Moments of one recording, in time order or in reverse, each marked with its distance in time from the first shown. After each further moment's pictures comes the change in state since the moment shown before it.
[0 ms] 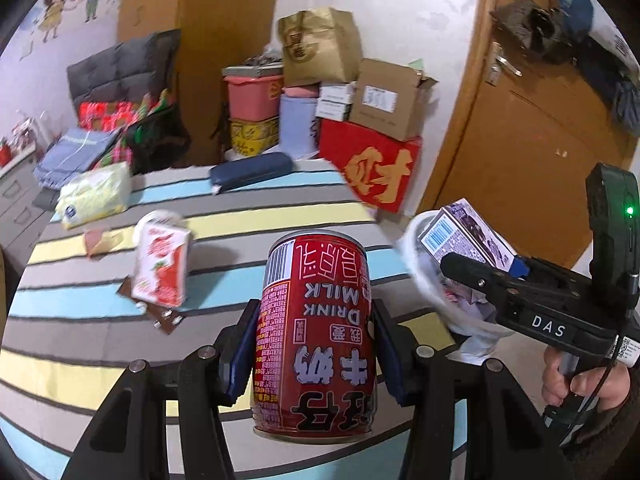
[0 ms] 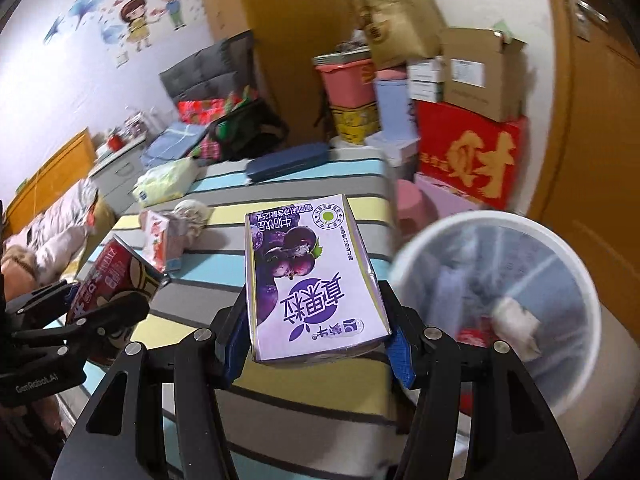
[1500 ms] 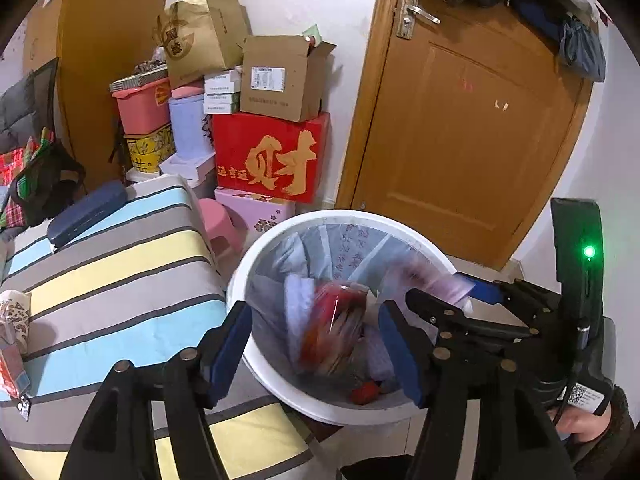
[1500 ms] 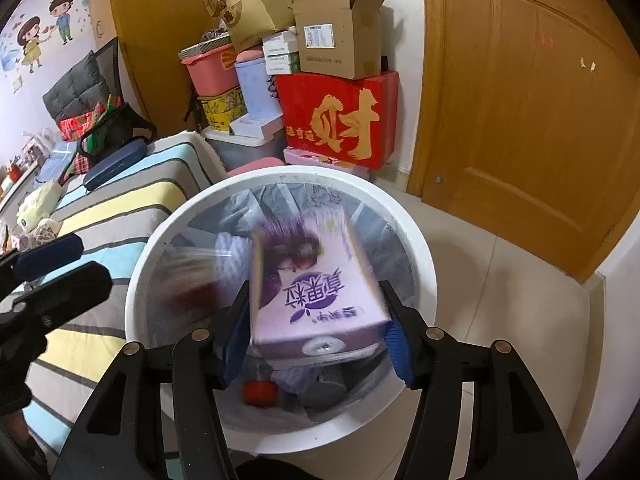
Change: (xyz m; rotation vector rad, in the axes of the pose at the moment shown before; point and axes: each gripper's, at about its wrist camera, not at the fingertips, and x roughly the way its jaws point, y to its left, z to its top) left arm 0.104 -0.153 0.039 0.175 0.053 -0.184; right arm -0.012 -0.124 -0.025 0.156 0.055 -0.323
